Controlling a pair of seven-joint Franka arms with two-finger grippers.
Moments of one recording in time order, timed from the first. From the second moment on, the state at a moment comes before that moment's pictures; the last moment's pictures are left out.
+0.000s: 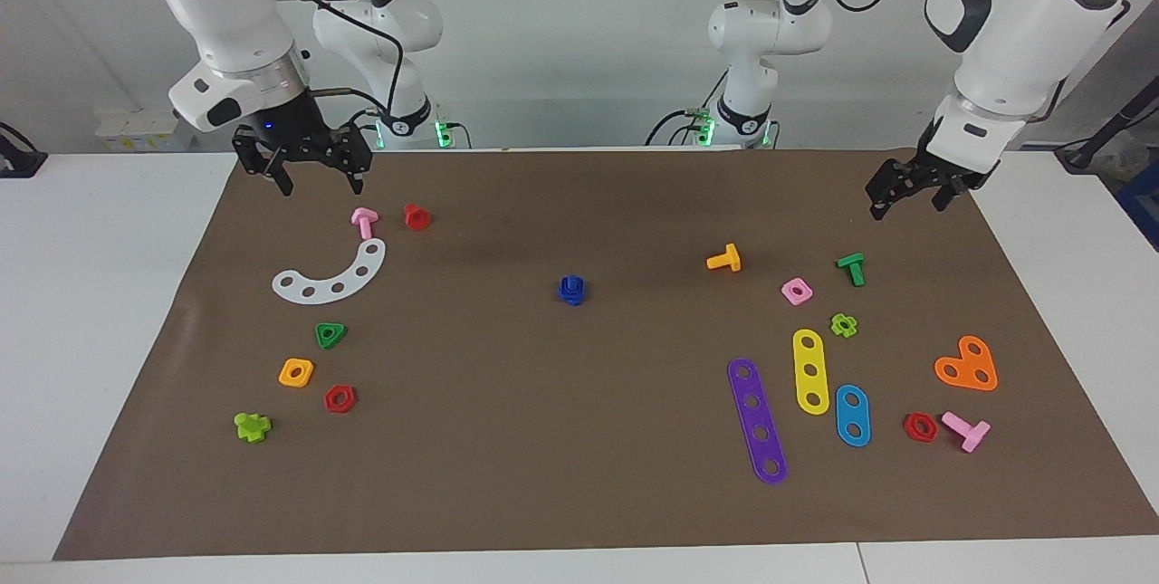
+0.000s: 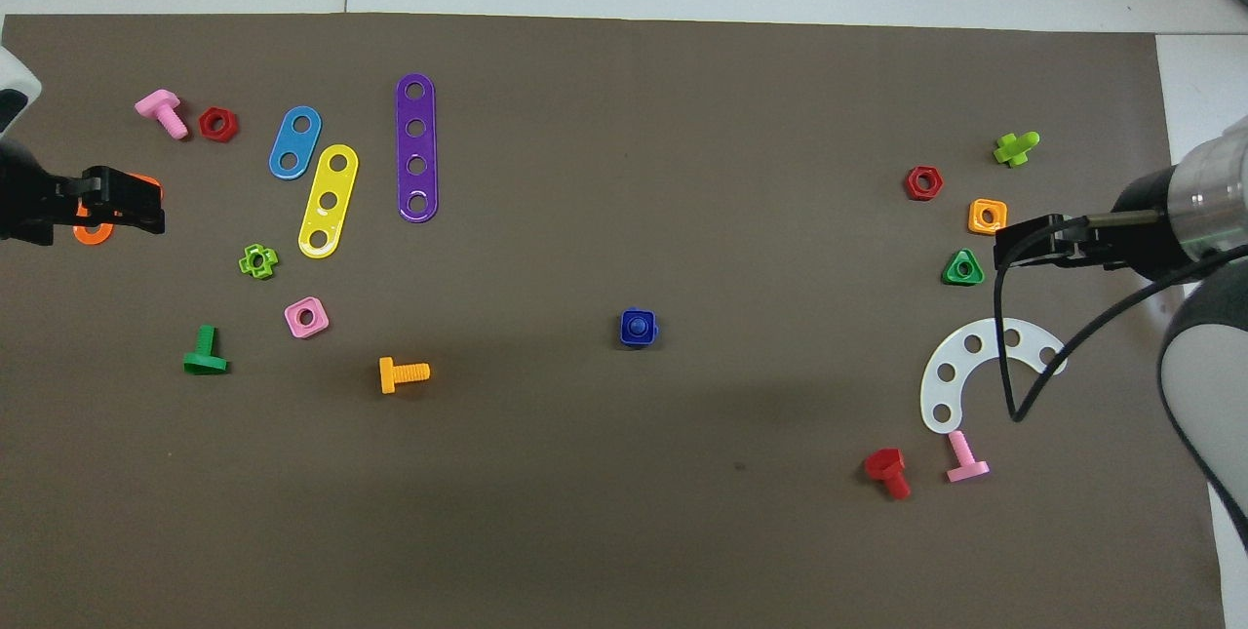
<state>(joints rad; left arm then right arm) -0.09 0.04 0.06 -1.61 0.01 1.66 -0.08 0.07 -0.05 0.00 -1.68 0.01 1.65 0.09</state>
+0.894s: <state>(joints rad) -0.08 0.03 0.08 -1.60 -0.04 1.64 -0.02 0.09 -0.05 0.01 -1.68 0.00 1.66 0.09</state>
